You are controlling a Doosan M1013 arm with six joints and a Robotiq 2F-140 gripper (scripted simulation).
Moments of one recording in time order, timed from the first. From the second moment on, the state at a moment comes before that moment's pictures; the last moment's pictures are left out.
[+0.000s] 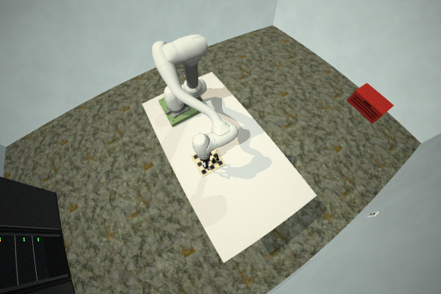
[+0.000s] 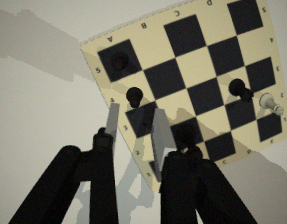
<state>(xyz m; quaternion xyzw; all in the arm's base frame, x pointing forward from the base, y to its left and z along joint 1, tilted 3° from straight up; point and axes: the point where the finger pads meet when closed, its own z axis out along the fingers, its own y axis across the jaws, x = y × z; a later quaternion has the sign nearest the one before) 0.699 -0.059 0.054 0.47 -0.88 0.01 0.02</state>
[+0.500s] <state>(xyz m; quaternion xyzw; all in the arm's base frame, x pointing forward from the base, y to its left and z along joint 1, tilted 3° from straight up) 0.698 -0.060 0.035 0.47 -0.88 0.01 0.02</state>
